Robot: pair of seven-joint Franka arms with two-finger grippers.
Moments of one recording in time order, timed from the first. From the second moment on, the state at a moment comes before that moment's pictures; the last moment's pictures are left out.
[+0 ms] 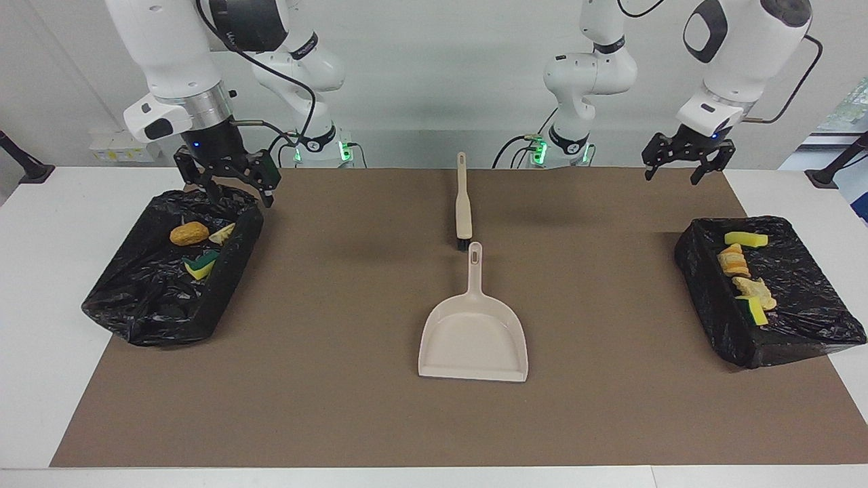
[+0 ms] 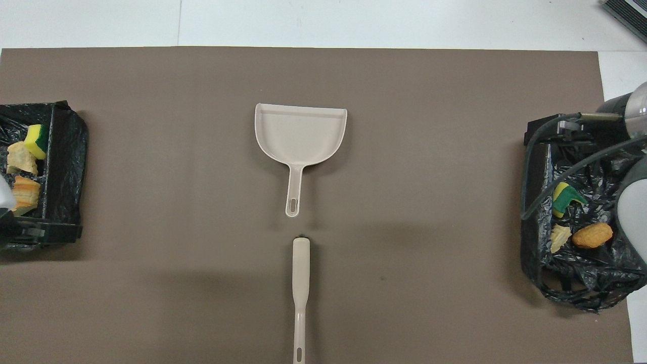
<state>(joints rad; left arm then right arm) -0.07 -0.31 0.08 -2.03 0.01 1.75 0.21 -0.07 0.03 0.15 -1.57 0.01 1.71 0.21</state>
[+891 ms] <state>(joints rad) -0.07 -0.07 0.08 -1.61 0.01 1.54 0.22 -0.07 0.02 0.13 -1.57 0.01 1.69 0.21</state>
